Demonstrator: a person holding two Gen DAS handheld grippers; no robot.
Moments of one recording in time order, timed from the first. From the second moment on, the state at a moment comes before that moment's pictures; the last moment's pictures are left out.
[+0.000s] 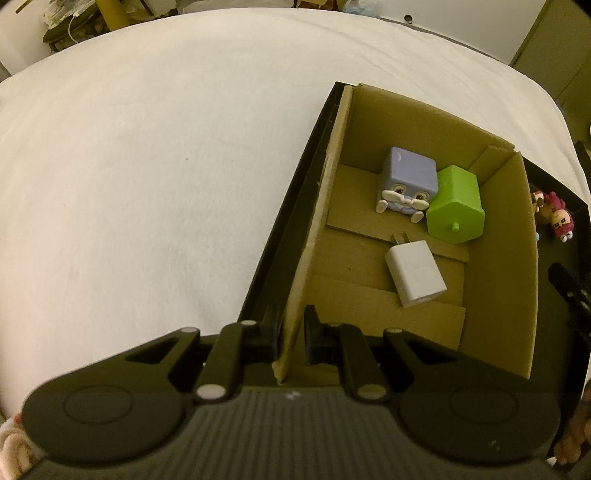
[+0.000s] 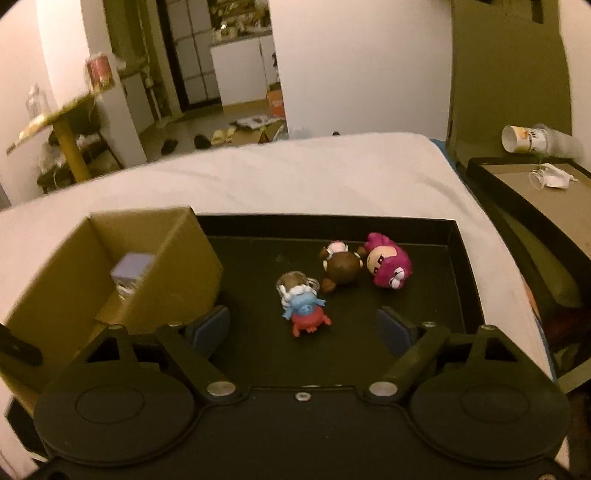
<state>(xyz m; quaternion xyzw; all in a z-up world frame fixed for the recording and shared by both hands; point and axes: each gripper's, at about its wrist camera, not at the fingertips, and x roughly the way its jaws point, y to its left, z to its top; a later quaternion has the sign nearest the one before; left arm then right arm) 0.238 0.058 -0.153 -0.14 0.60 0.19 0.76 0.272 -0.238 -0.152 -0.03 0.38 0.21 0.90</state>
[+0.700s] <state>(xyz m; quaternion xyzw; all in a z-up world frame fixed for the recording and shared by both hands) 0.239 0.058 -0.154 -0.14 0.60 0.20 0.76 0.304 -0.211 -0.184 -0.08 0.39 0.28 0.87</state>
